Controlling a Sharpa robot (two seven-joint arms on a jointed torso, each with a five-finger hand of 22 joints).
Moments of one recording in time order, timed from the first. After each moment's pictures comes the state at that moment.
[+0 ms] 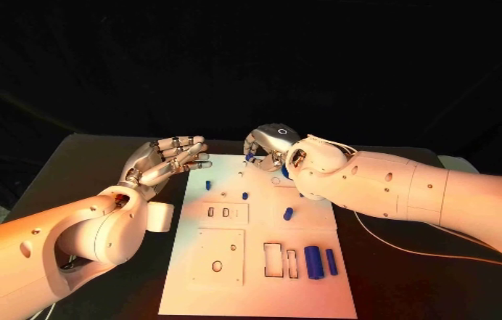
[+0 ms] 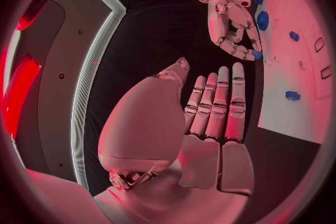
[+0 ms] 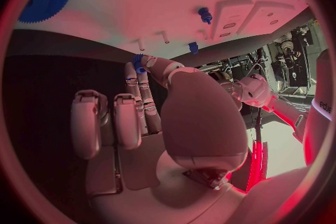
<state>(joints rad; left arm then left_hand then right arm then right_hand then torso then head) 1.19 -0.93 -0.02 1.72 -0.01 -0.40 0.50 1.50 -0.13 0.29 0.20 0.05 0.83 0.21 0.24 0.16 0.96 0.19 0.13 0.06 0.95 0.14 0.29 0.20 0.18 0.95 0.24 0.26 0.10 1.33 -0.55 -0.13 1.25 -1.59 -0.46 -0.10 1.37 -0.17 0.60 0.05 0.18 1.04 0.13 0.28 0.38 1.21 0.09 0.08 0.14 1.46 0.00 1.45 1.30 0.06 1.46 0.10 1.42 1.31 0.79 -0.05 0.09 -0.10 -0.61</state>
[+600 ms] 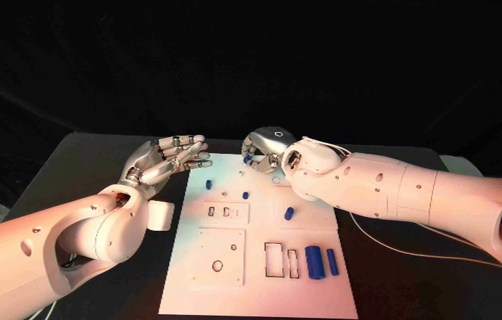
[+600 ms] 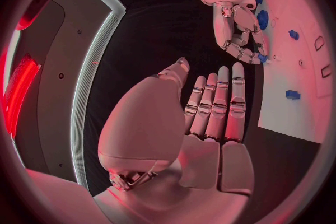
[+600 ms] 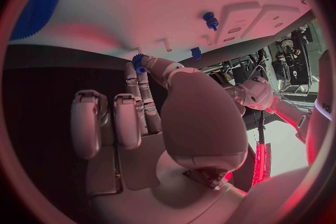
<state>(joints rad) 1.20 -0.93 -0.02 1.72 -0.01 -0.40 0.50 1.50 -0.13 0.29 0.20 0.05 0.83 0.21 0.24 0.16 0.96 0.19 0.13 0.06 0.95 0.14 0.29 0.20 0.18 0.95 0.24 0.26 0.10 1.32 -0.51 -0.13 1.20 -1.58 -0.44 -0.09 1.36 -0.17 0.60 0.05 0.17 1.04 0.13 0.28 0.40 1.21 0.09 0.07 0.15 1.46 0.00 1.45 1.29 0.06 1.46 0.10 1.42 1.31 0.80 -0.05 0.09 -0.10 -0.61</state>
